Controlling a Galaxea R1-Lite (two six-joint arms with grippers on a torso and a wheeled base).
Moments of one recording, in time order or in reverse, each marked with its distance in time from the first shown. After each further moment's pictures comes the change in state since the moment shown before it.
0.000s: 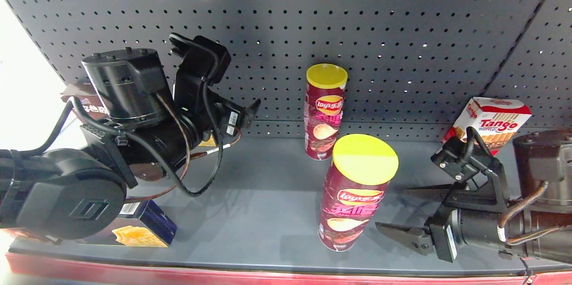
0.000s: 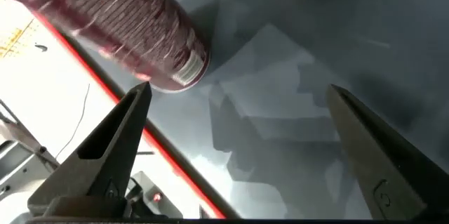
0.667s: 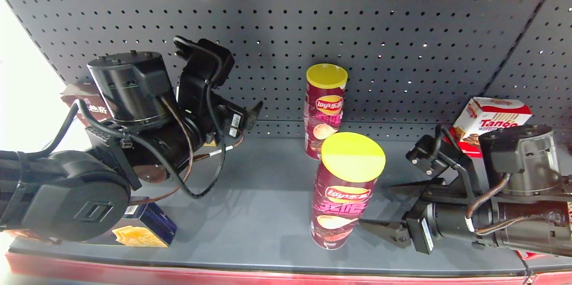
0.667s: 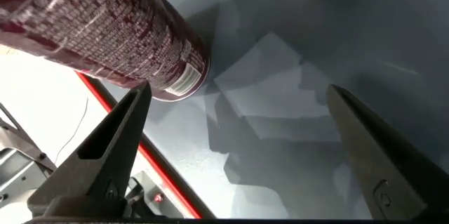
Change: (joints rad) left arm -0.008 0.010 0.005 -0.010 0.000 0.002; right arm 0.031 0.087 -0.061 -0.006 0.000 0.000
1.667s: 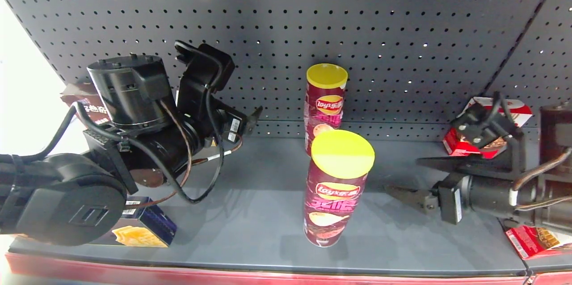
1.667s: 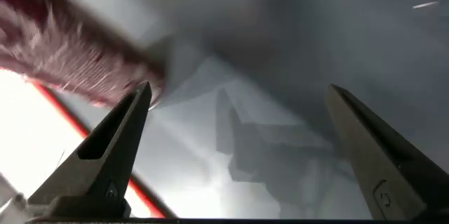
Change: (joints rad) left arm -0.001 -0.021 0.020 0.026 -0.002 0.001; right arm -0.110 -0.125 -0.011 -0.024 -0.028 0.001
